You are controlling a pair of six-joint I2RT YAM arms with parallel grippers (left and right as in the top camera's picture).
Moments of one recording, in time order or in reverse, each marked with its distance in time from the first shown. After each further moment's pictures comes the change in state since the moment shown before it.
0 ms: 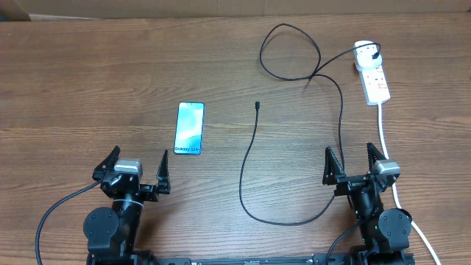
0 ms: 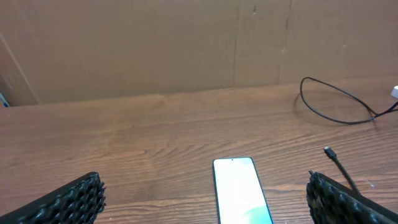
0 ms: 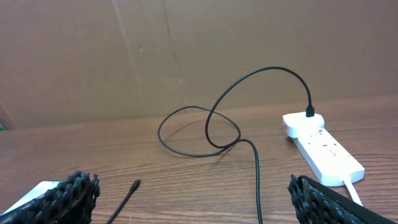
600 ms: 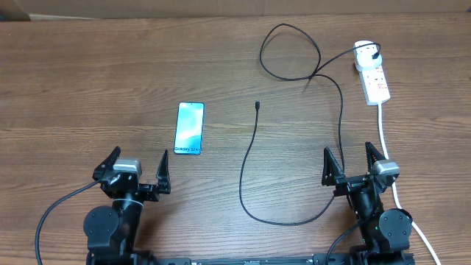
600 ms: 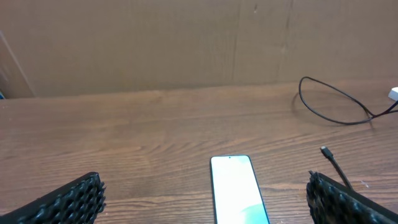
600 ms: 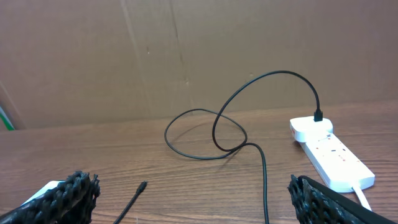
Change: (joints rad) left arm 0.000 0.014 0.008 -0.008 0.000 -0.019; right arm 0.000 0.000 0.000 0.014 -0.026 0.000
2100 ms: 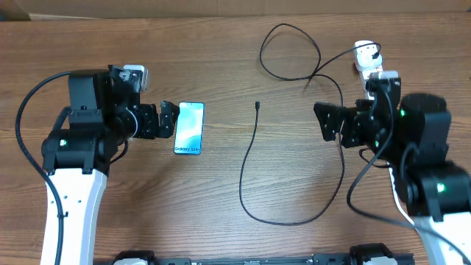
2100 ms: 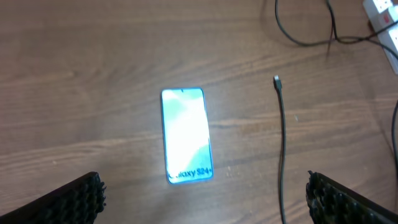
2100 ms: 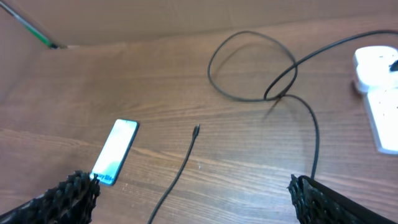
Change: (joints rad) left arm -0.036 1.049 1.003 -0.697 0.148 -0.018; right arm 0.000 0.980 1.112 -0.763 -0.222 -0.001
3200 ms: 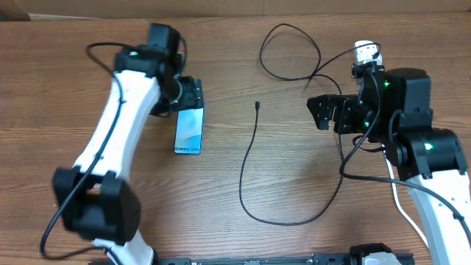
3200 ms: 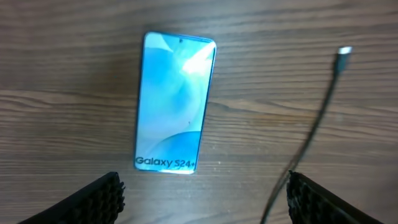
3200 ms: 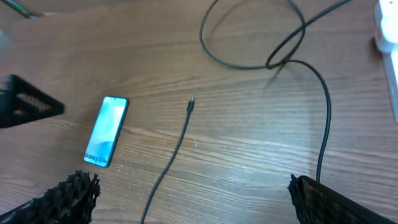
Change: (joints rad) left arm -0.214 0.622 0.407 -0.255 -0.187 -0.337; right arm 0.000 0.195 0.095 -0.094 -0.014 0.000
